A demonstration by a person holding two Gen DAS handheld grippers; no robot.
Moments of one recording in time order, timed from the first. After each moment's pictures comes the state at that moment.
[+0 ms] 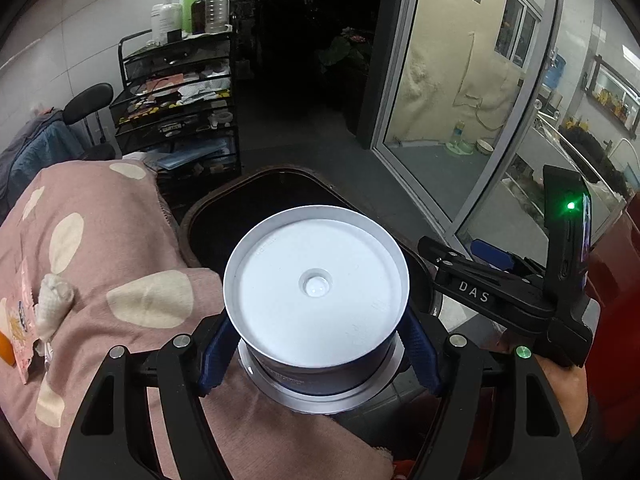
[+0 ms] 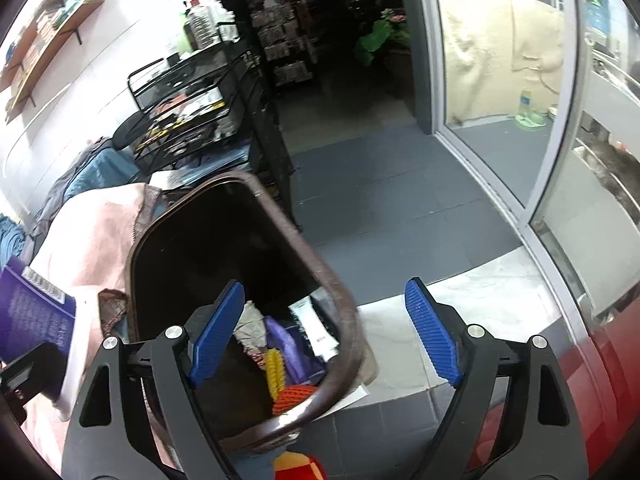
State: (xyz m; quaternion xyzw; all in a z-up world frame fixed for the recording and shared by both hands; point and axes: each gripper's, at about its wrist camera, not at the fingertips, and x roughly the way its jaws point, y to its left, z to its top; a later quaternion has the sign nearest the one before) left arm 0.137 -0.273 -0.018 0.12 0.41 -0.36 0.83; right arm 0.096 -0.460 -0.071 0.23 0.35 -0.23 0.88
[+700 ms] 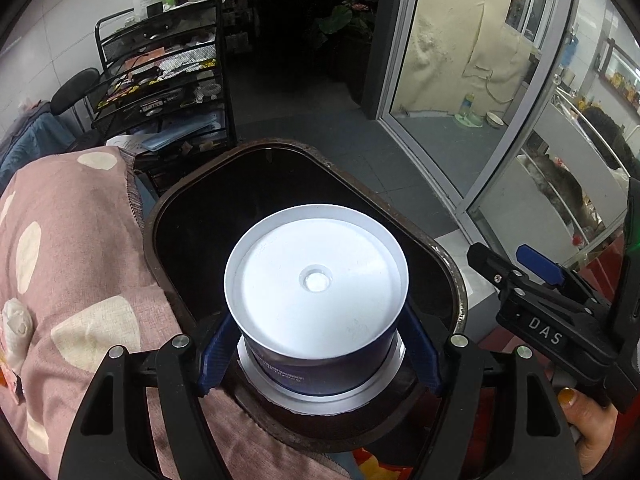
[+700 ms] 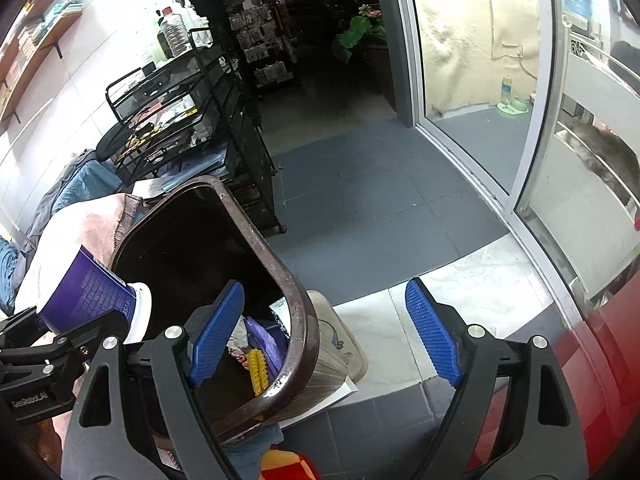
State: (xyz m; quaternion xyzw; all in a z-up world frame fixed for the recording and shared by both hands) left arm 0.160 -0.312 -0.050 0.16 0.45 -0.34 0.81; right arm 0.082 -0.478 -0.079 0.24 0.36 -0.25 0.87
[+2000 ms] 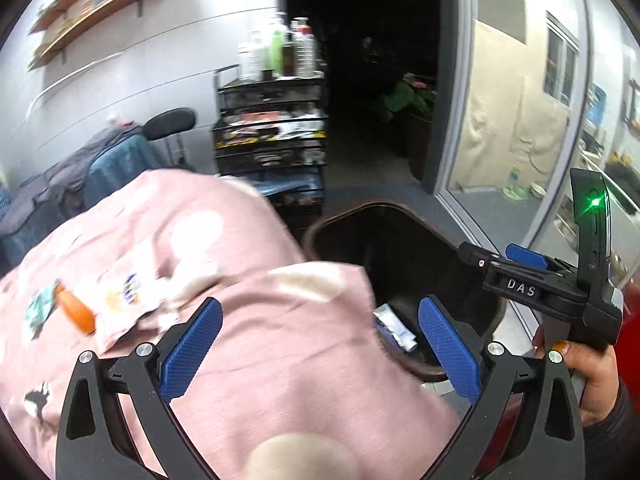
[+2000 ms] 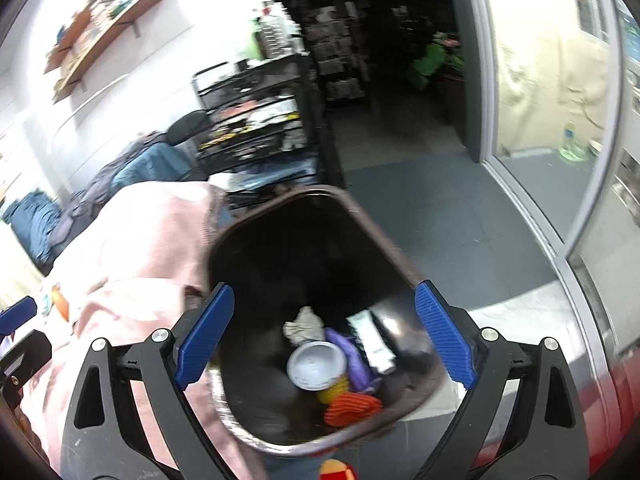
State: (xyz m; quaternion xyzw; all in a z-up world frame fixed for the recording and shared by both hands) left arm 0.124 -0.161 0.012 0.09 0.33 -0.25 0.91; right arm 0.119 -0.384 -0.037 0.19 0.32 -0.13 0.92
